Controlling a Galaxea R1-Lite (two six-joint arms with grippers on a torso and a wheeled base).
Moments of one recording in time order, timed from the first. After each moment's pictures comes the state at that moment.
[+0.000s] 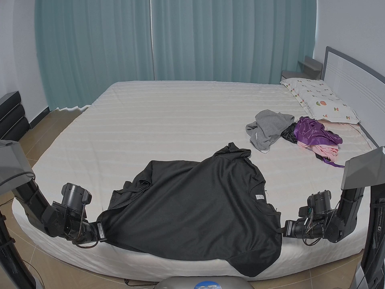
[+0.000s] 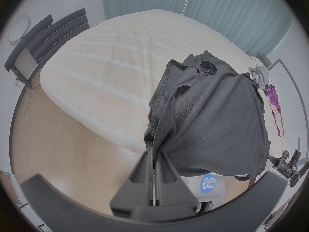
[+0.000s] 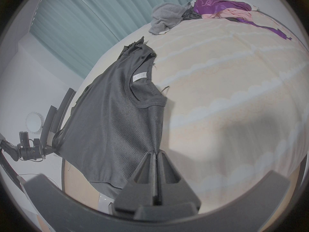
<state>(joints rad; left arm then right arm) -0.12 1.97 -0.44 -0.41 0.06 -0.48 0.14 2.33 -0.37 -1.06 0.26 0.39</state>
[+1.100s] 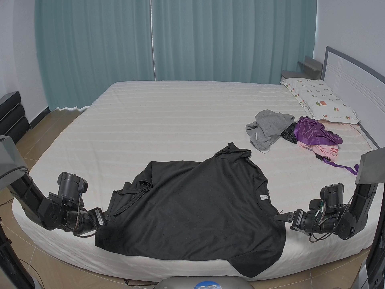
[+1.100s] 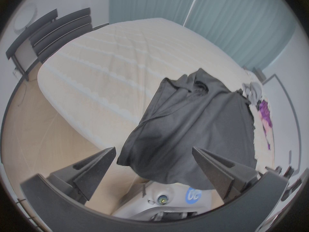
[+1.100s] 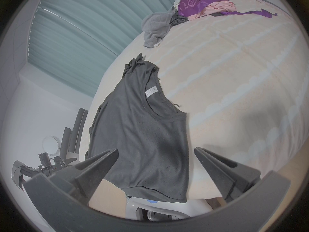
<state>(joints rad) -0.11 1.93 -0.50 -0.41 0.03 -0.55 0.09 2.20 -0.31 -1.08 0.38 0.57</state>
